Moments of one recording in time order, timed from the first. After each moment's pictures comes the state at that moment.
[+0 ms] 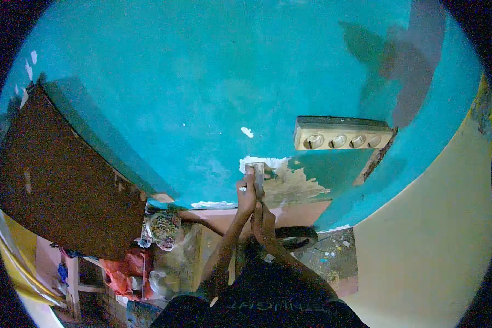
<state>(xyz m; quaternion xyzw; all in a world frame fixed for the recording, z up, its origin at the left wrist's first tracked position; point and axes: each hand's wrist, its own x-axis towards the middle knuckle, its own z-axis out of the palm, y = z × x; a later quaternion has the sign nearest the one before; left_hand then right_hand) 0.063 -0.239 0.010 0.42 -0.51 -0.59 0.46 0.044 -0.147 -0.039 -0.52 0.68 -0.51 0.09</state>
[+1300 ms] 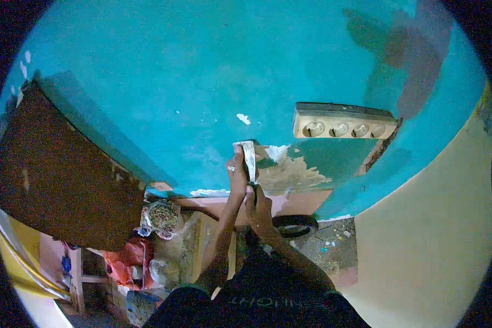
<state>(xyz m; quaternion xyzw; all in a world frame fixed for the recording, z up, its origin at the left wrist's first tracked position) 0.072 -0.225 0.085 0.32 -0.51 -0.62 0.50 0.053 -0.141 0.017 -0.45 0.63 -0.63 0.10</state>
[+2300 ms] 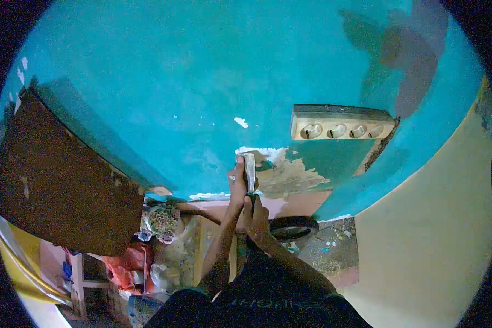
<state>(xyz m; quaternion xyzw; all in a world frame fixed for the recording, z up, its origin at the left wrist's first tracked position) 0.076 -0.231 0.053 0.32 -0.49 -0.68 0.45 0.062 -0.126 0.026 -0.42 0.63 -0.61 0.21</state>
